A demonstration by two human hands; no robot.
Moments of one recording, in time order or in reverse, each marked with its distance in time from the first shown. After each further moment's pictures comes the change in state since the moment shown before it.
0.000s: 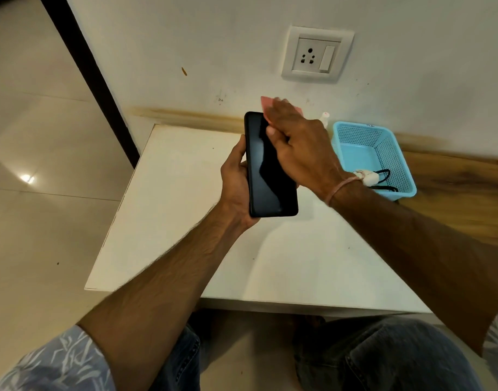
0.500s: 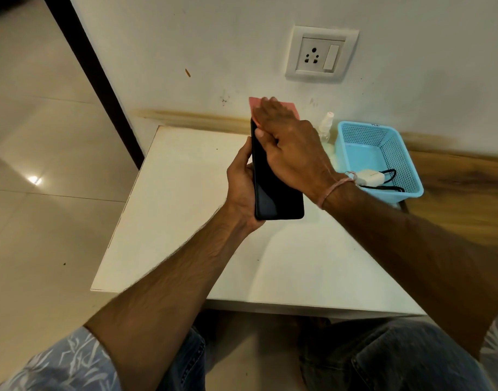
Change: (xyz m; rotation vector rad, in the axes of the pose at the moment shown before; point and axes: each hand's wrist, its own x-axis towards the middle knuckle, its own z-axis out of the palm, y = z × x) left_hand 0.001 -0.004 -0.001 -0.005 0.046 0.012; right_hand 0.003 -0.017 0.012 -0.068 -0.041 -0.083
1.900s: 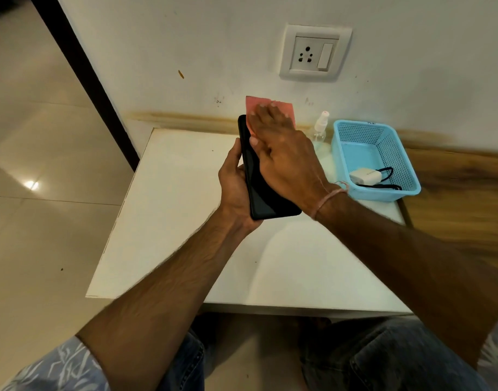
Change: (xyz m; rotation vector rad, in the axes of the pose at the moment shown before) left_hand 0.003 -0.003 -0.005 -0.048 -0.021 0.023; right_hand -0.013 -0.005 0.003 -0.025 -0.007 0.033
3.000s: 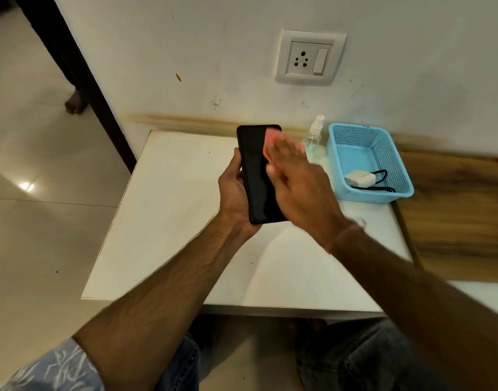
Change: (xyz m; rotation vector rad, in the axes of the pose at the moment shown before) left_hand 0.001 -0.008 -0.005 0.070 0.062 0.018; right_hand -0.047 0.009 -0.002 0.116 0.016 0.122
